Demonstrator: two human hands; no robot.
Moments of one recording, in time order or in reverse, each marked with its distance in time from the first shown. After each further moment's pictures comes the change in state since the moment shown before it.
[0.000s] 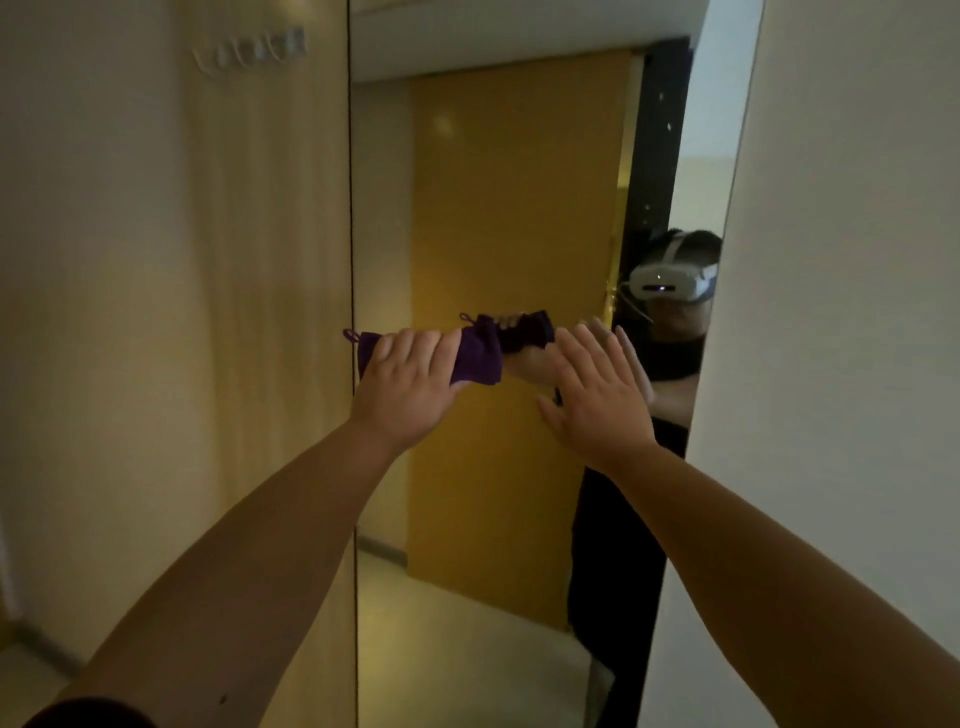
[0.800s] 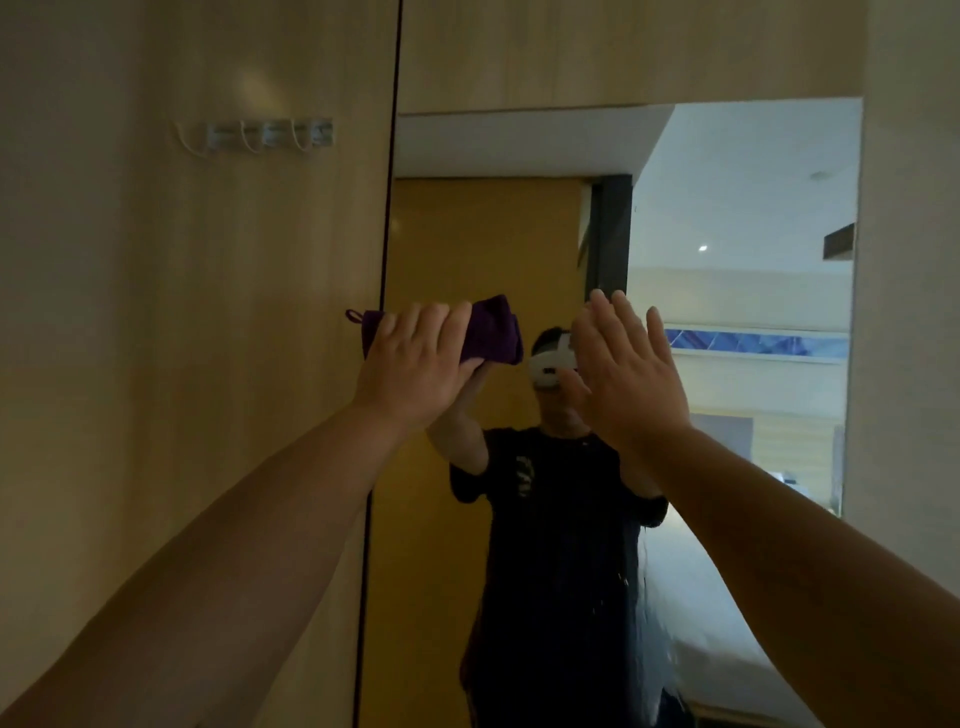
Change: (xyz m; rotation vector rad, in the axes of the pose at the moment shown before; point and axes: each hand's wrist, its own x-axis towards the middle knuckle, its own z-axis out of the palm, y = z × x) left_hand 0.134 -0.162 0.104 -0.122 0.336 0.013; right_hand 0.206 -0.029 0.000 -0.392 0.224 0.158
